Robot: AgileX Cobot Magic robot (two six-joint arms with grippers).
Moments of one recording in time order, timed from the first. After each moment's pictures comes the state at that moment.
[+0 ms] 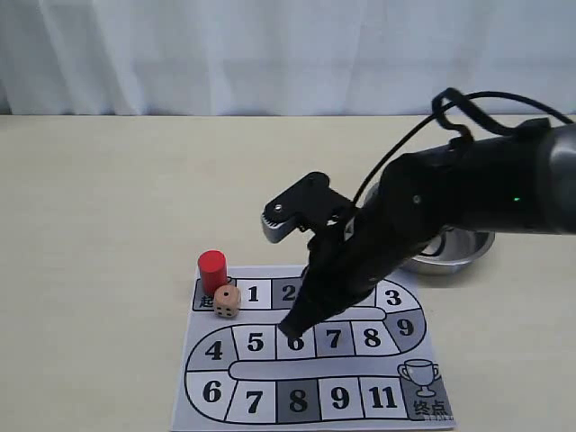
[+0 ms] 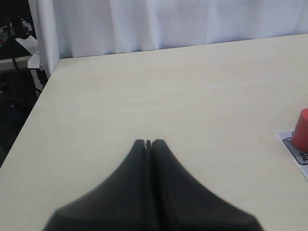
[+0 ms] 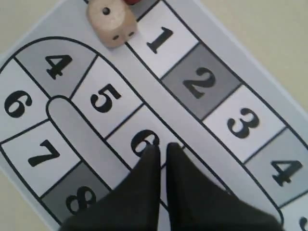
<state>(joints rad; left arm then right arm) -0.03 0.00 0.00 -0.03 0.36 0.13 0.64 1.76 -1.01 0.20 0.53 -0.35</state>
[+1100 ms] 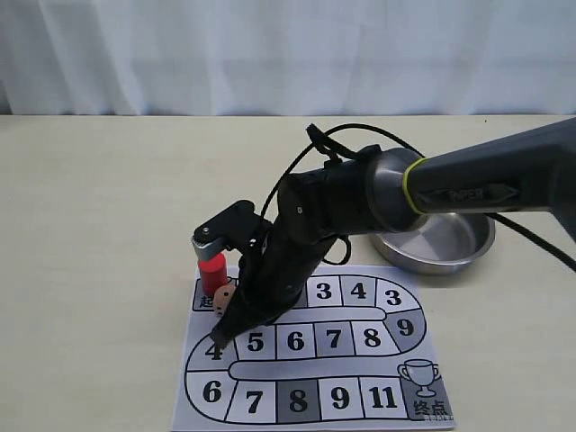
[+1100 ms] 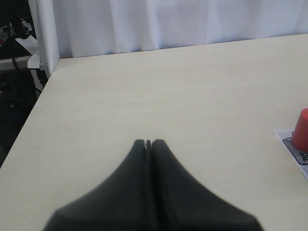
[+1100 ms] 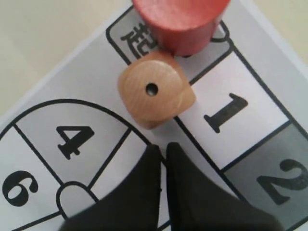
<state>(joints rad) -0.03 0.00 0.00 -0.03 0.36 0.13 0.71 2.09 -1.30 0.26 0.59 -0.35</state>
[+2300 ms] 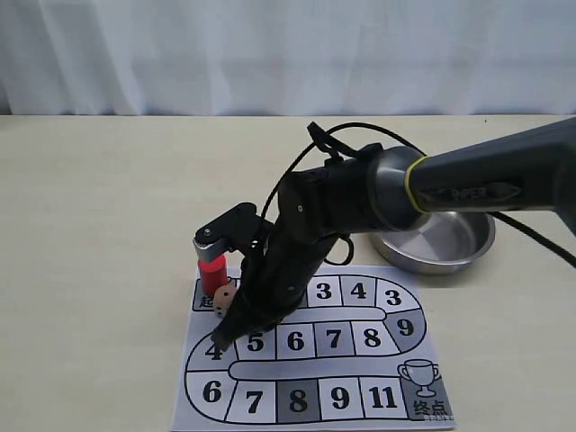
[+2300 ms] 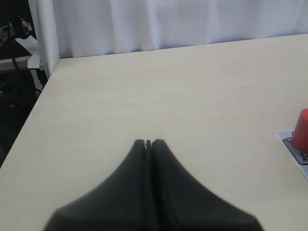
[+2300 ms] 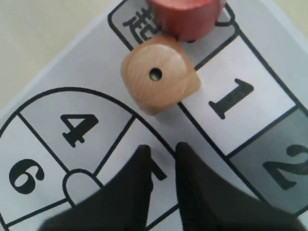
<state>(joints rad) -0.03 0.00 0.00 -0.03 0.36 0.13 0.71 2.08 -1.30 0.26 0.63 -0.33</state>
